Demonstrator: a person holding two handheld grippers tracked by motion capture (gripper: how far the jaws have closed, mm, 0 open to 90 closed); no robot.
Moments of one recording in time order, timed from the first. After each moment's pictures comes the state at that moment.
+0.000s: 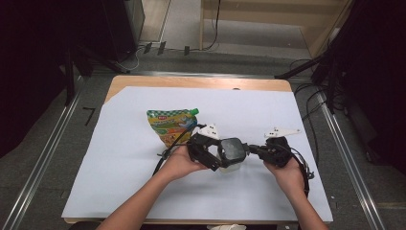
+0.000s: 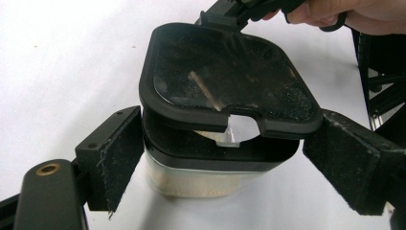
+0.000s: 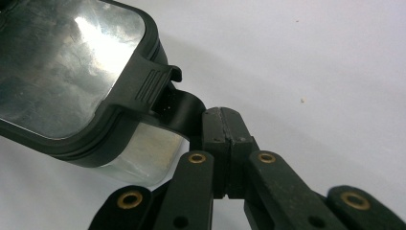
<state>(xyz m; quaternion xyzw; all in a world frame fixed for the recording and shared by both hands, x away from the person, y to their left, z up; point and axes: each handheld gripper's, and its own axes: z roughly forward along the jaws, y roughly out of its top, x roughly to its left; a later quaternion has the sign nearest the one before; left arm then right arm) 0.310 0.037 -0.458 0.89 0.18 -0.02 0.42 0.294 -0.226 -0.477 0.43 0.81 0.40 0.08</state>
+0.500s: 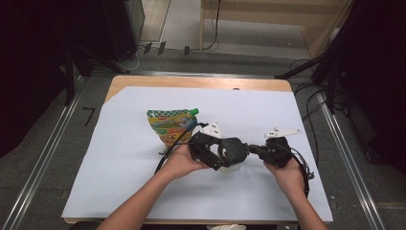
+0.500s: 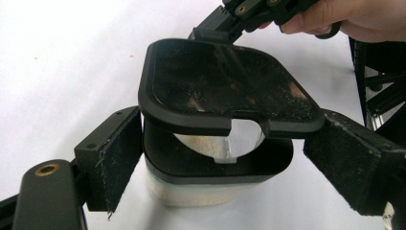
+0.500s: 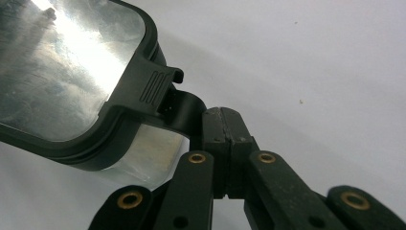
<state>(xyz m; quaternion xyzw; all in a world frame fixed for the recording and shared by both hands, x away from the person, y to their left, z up) 0.309 0.032 -0.450 0.89 0.18 -0.02 0.42 0.293 -0.226 -0.477 0.43 0.81 0.40 0.09</state>
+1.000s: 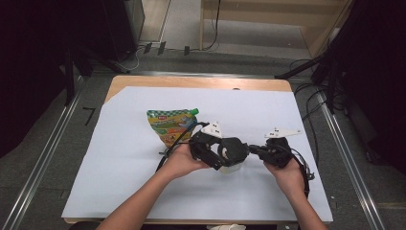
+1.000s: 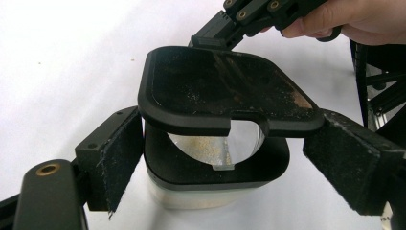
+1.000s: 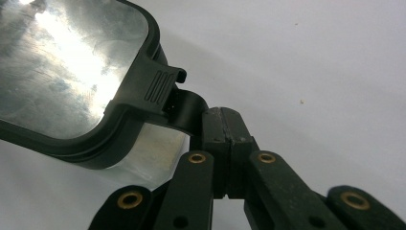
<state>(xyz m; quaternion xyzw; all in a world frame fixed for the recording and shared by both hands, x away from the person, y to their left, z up) 0.308 0.030 -0.444 0.89 0.17 -0.01 0.42 0.291 -0.225 -0.476 0.43 0.80 0.40 0.09</state>
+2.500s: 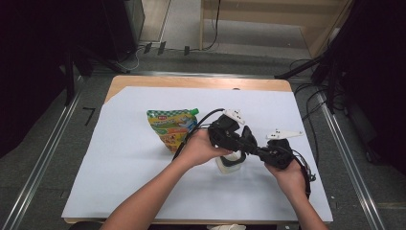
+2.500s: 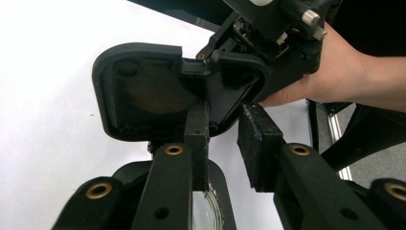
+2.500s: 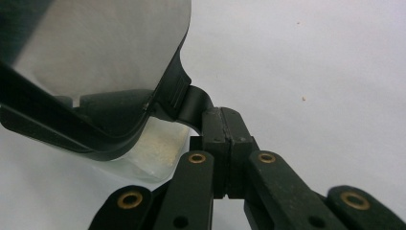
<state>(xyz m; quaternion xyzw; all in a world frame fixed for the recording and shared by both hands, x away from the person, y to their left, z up) 0.330 -0.019 -0.407 0.89 0.16 -0.09 0.42 0.287 -0.228 -0.475 0.43 0.80 0.41 0.09</state>
